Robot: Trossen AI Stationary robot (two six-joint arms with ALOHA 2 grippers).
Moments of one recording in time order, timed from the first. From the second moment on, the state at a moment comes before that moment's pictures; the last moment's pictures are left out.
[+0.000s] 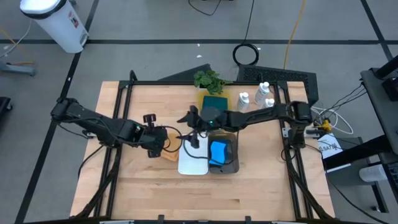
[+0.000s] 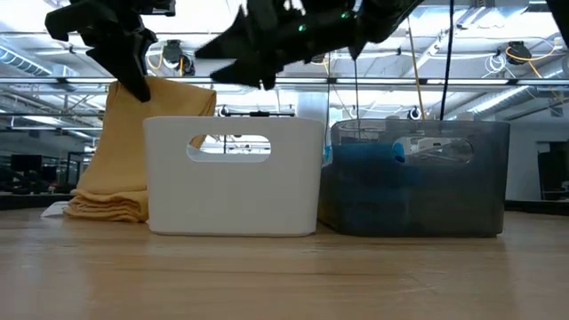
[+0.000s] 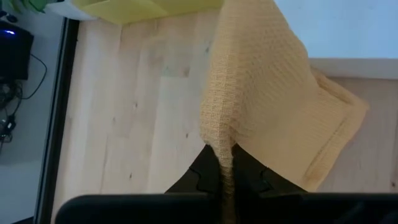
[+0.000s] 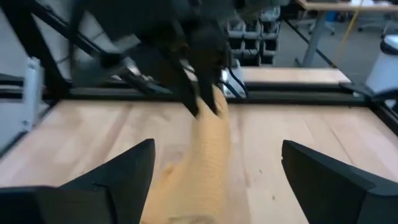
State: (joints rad) left arm -0.30 1.29 1.04 -1.02 -0.49 -0.29; right arm -0.04 1.86 1.28 0.34 -0.11 -0.01
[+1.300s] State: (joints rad) left arm -0.21 1.28 1.04 -0.91 -0.52 -0.21; right arm -0.07 1.98 1.38 0.28 -0.13 0.10
